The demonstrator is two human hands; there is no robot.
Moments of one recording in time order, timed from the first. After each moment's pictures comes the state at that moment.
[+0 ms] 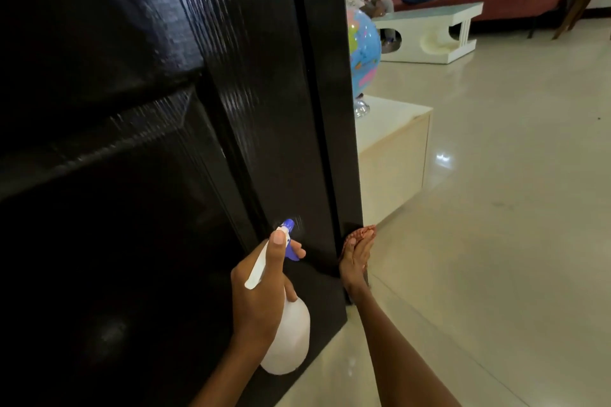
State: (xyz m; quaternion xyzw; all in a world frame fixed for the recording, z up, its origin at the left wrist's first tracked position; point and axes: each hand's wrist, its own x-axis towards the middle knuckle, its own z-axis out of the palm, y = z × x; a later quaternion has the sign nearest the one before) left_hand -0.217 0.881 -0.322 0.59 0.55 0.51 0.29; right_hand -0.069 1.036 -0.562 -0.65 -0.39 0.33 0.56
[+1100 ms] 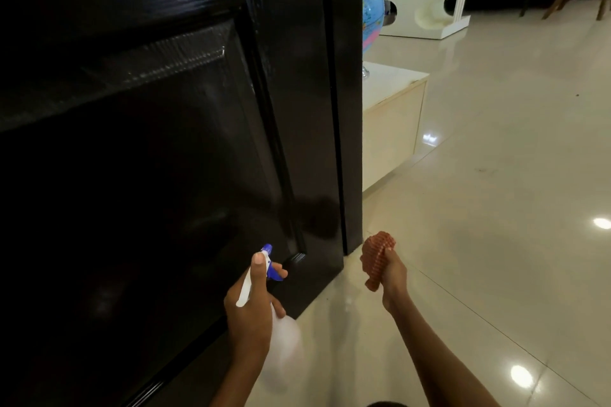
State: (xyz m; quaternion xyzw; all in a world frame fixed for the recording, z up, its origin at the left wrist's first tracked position) left_hand -0.282 0.788 -0.392 0.47 0.63 0.50 0.36; right_hand -0.039 0.877 -0.590 -0.59 -0.12 0.51 0.62
